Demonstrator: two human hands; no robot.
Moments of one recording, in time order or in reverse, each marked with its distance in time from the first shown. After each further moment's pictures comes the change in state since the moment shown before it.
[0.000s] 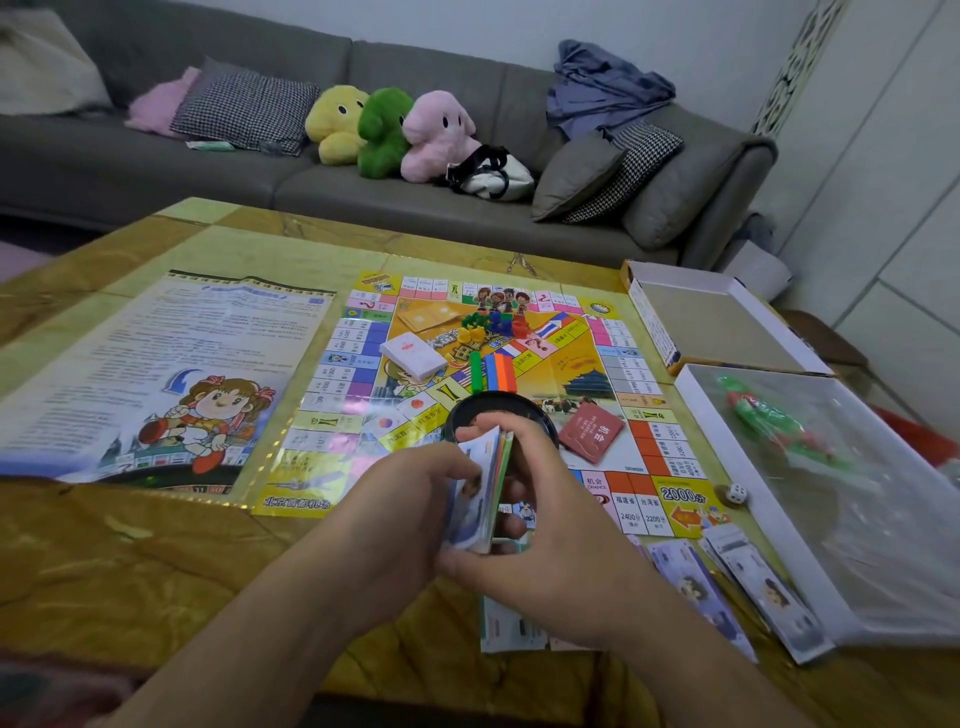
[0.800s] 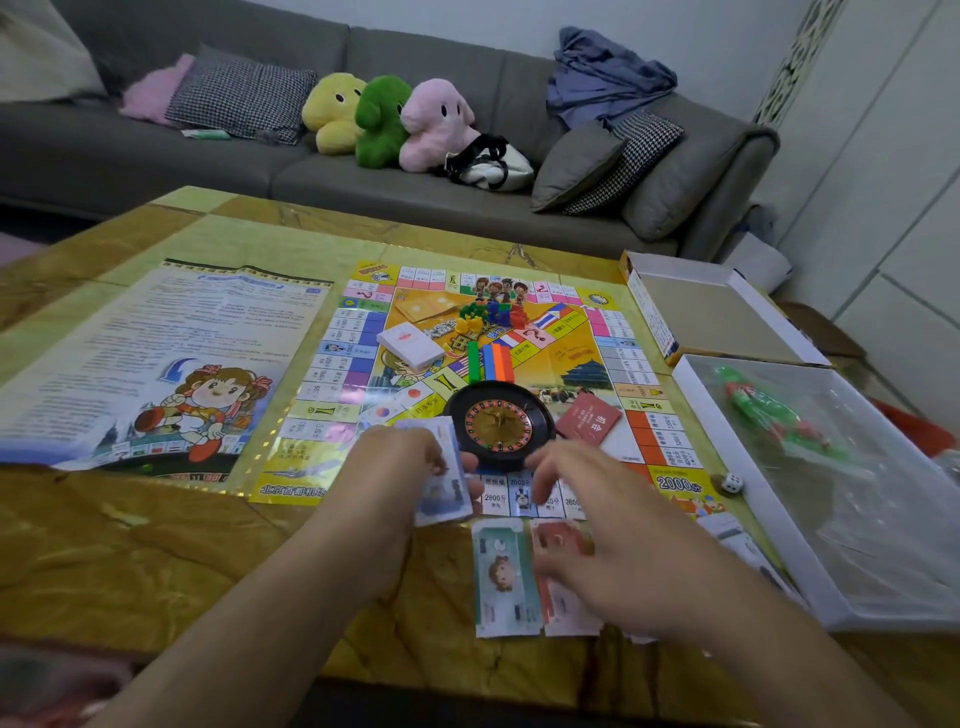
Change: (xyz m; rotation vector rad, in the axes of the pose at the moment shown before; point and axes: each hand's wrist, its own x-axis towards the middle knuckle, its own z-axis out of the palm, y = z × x) left_hand 0.018 0.010 0.004 -0.058 0.260 -0.037; right_hand -0.015 0.000 -0.043 -0.611 -0.118 0.151
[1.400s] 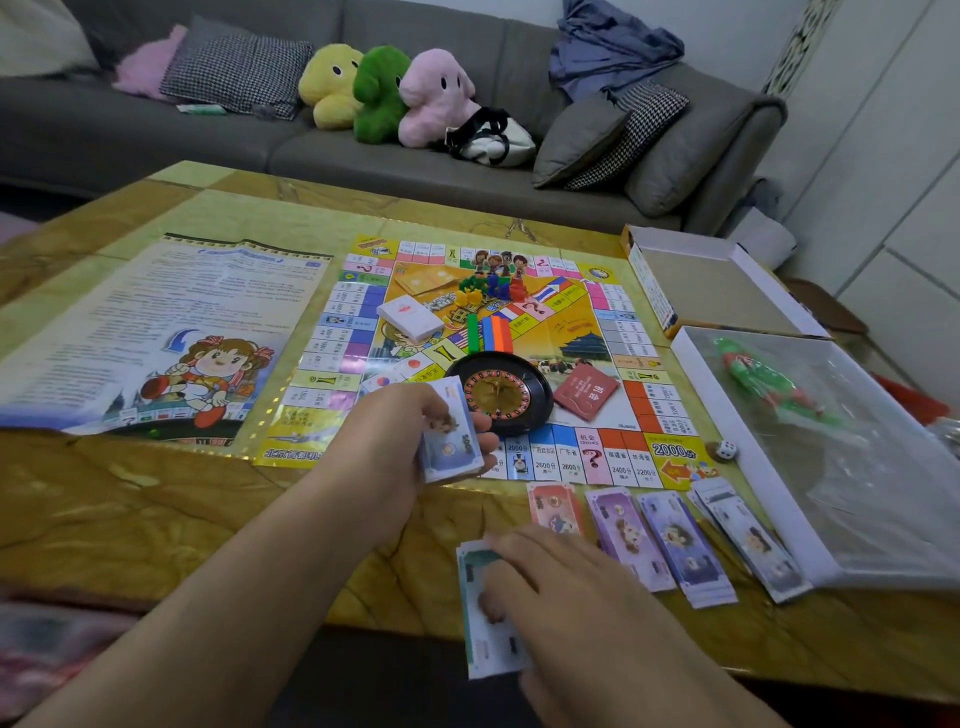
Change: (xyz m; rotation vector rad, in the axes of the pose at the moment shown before) left_hand -0.015 -0.001 0.002 -0.119 -0.167 0.006; right_hand -0.043 -0.011 0.061 -0.471 -0.193 -0.321
